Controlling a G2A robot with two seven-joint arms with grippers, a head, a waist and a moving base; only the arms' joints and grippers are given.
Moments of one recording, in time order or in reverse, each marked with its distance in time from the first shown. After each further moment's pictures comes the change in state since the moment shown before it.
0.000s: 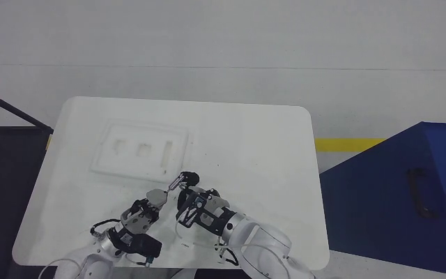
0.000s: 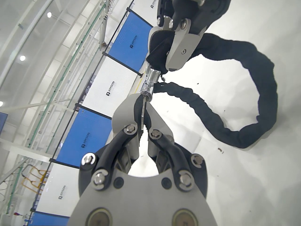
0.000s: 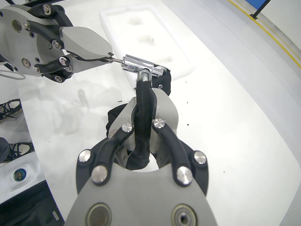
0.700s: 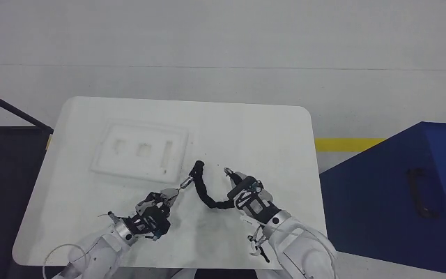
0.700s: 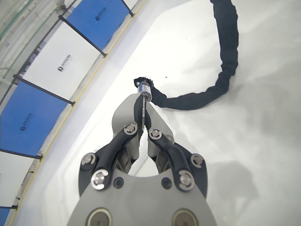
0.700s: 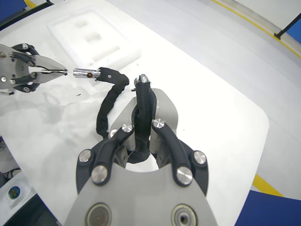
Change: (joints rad) left arm -0.143 -0.016 0.084 0.033 -0.211 -0.461 -0.208; right arm -0.216 0.050 0.297 -0.178 0.095 0.019 -0.042
